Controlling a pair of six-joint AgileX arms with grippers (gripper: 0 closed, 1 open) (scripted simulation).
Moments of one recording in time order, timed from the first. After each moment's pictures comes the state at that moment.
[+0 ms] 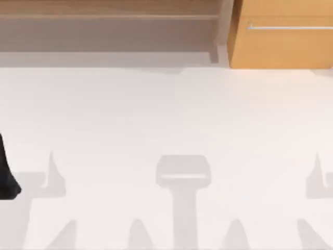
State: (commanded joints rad) left arm 0.00 0.00 0.00 0.00 0.00 0.00; right arm 0.00 0.00 0.00 0.00 0.00 0.00
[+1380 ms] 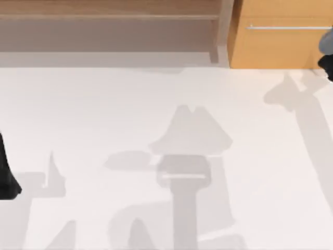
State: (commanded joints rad) left arm 0.00 0.00 0.00 0.00 0.00 0.00; right arm 0.13 1.49 0.64 0.87 0.13 -1.04
